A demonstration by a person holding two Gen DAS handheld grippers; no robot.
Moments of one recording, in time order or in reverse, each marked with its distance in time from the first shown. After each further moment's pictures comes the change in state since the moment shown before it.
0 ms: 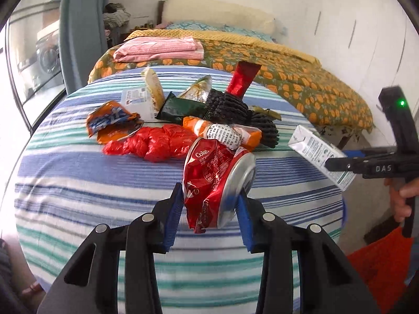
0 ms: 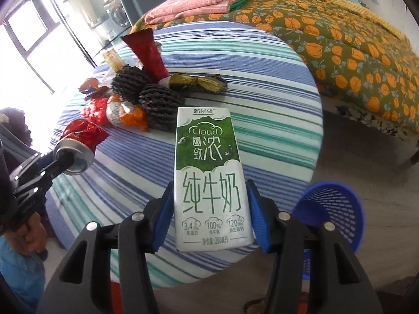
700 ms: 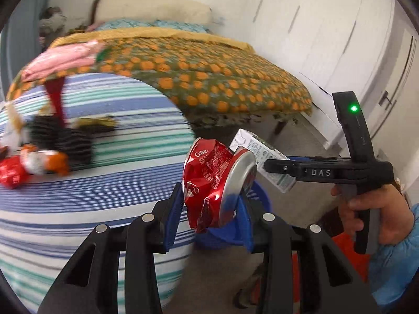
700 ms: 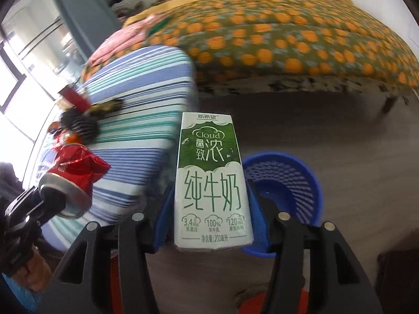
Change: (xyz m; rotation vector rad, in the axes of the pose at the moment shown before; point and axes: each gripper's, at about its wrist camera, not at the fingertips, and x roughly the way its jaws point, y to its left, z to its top) left arm 0.043 -0.224 0.013 0.152 0.067 -0.323; right arm -0.069 -0.156 -0.076 0.279 -0.092 -0.104
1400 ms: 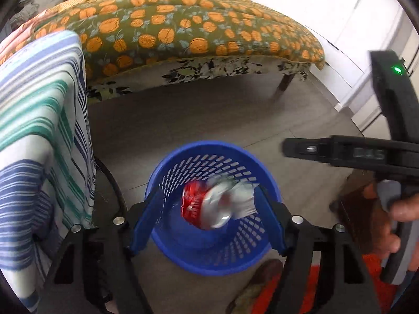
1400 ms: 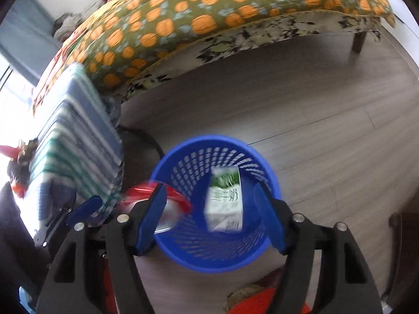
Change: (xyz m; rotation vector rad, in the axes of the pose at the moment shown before) left arm 0.212 -0.061 -0.004 0.036 0.223 0.037; right arm 0.067 -0.155 -0.009 0.274 0.066 -0.061
